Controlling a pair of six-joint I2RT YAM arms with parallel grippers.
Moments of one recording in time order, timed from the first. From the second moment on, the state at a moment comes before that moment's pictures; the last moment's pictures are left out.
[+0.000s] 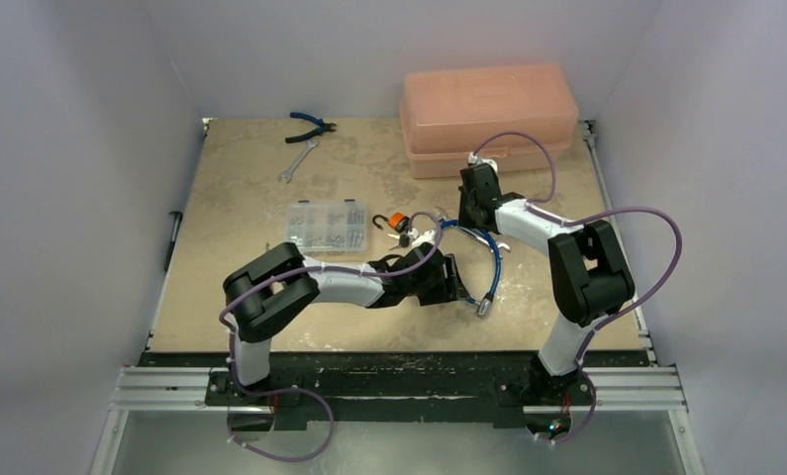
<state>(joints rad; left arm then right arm) -1.05 1.91 1.03 0.17 0.00 -1.09 0.38 1.76 1.09 -0.23 0.24 0.39</state>
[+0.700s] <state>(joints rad) -1.06 1.36 0.89 -0.28 -0.26 -0.75 0.40 1.59 1.21 -0.38 0.14 0.39</state>
